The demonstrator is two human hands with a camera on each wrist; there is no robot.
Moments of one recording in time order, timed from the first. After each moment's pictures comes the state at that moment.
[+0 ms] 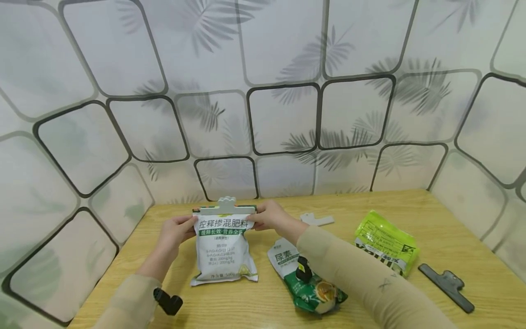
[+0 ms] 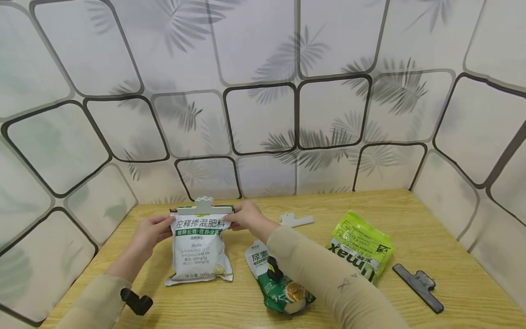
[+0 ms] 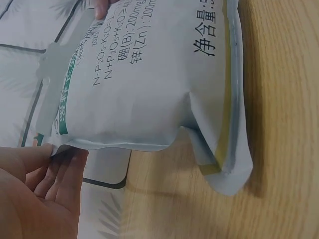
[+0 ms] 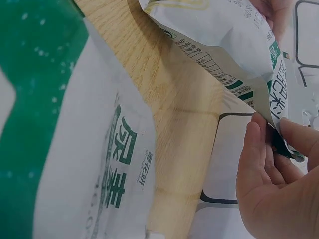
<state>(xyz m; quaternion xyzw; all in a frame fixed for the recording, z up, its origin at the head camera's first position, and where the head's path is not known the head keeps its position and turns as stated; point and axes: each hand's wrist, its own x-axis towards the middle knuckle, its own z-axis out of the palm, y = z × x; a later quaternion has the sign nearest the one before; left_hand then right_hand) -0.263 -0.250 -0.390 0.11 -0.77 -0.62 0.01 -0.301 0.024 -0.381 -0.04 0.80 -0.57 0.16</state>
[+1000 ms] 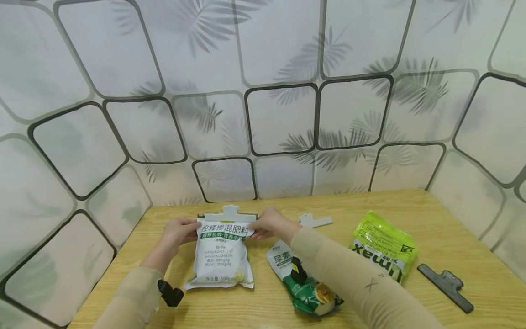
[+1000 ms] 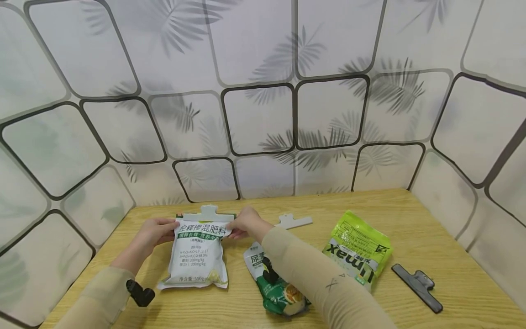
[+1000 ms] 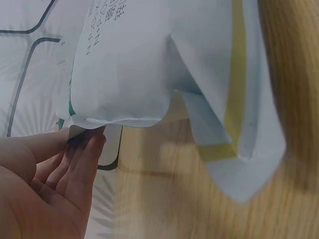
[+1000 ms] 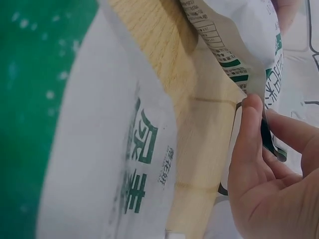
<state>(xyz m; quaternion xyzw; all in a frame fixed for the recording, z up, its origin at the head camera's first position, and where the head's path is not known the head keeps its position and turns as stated) -0.284 -0.254 -0.398 0.12 -0.82 -0.55 -0.05 -0.304 0.023 -0.394 0.02 0.79 -0.58 0.21</state>
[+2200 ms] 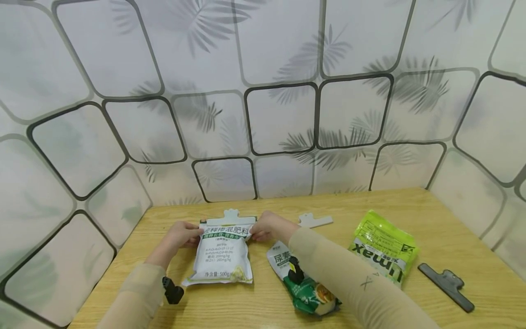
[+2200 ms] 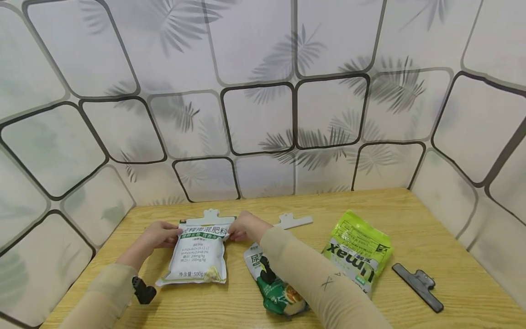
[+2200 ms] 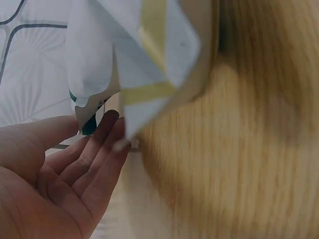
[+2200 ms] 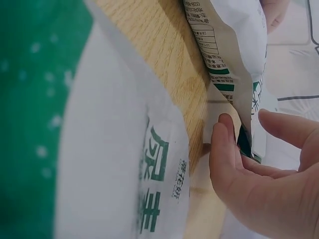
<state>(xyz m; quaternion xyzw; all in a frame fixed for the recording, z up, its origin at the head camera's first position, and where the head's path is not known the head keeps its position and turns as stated) -0.293 -0.260 -0.413 0.08 -0.87 -0.49 -0.10 -0.312 0.014 -0.404 0.05 0.79 -0.56 0.24</state>
